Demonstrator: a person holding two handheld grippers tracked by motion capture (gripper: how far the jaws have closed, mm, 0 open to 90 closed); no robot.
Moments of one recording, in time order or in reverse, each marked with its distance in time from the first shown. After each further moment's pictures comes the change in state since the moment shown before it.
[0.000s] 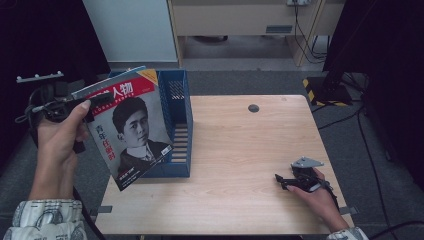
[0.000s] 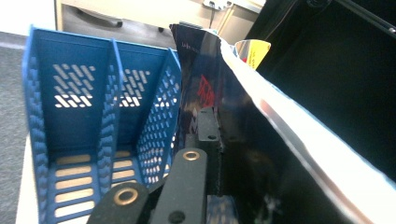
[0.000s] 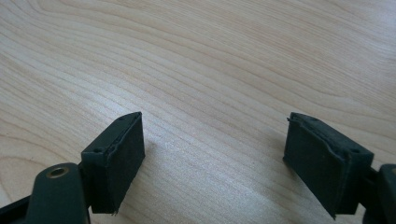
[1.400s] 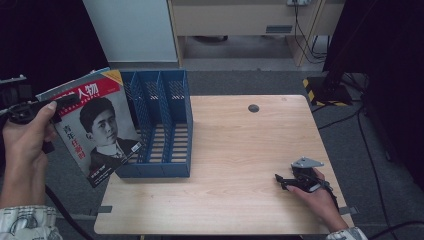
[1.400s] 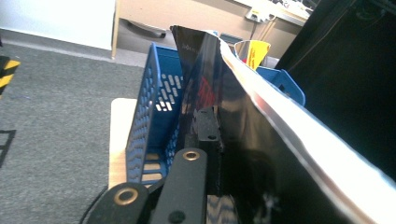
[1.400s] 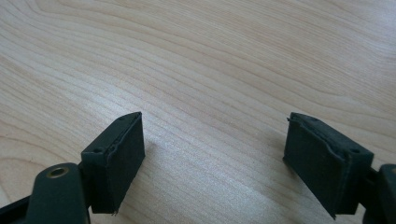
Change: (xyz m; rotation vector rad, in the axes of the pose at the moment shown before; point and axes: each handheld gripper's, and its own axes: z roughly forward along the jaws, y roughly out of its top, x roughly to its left) left arm 0.070 0.006 -0.032 -0.043 0.146 -0.010; right arm 0.001 0.000 0.000 -0.002 -0.007 0.006
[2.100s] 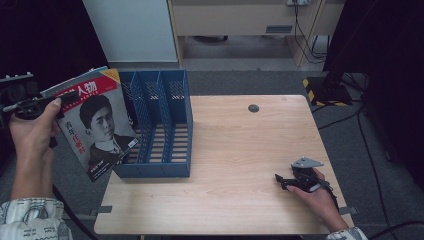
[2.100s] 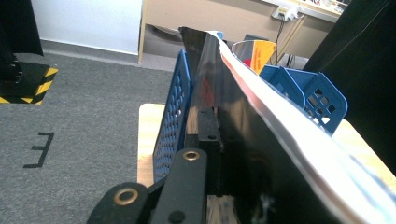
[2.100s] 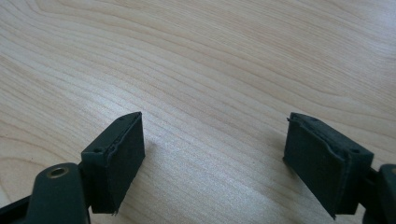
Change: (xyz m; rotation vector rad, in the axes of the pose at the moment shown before) left arm 0.005 0.004 0.013 -0.009 0.099 0.034; right arm 0.000 0.000 0.000 0.000 0.001 -0.001
